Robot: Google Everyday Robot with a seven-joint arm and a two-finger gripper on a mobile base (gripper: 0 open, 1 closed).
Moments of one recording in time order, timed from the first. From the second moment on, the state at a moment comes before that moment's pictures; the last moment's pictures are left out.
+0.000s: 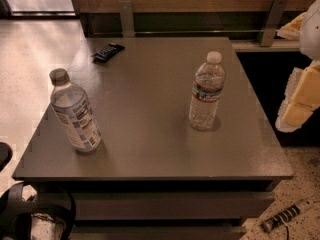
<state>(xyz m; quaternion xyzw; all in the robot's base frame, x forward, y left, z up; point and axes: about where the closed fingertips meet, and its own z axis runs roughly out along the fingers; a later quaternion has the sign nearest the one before) 0.438 -0.211 0.995 -0.60 0.78 -0.06 0.19</state>
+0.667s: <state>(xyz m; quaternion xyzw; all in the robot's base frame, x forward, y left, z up) 0.438 -0.211 0.995 -0.60 0.78 -0.06 0.19</state>
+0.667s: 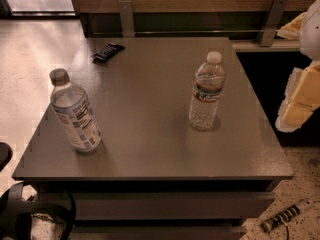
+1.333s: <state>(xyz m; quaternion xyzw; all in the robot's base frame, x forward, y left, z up) 0.464 -0.240 0.984 -0.57 0.77 0.02 0.29</state>
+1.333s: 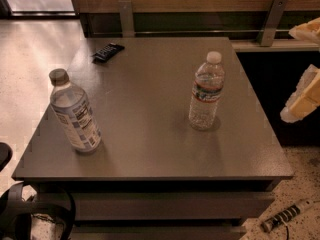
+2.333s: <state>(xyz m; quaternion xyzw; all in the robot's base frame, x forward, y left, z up) 0.494 -0.217 0.971 -0.50 0.66 0.22 0.52</state>
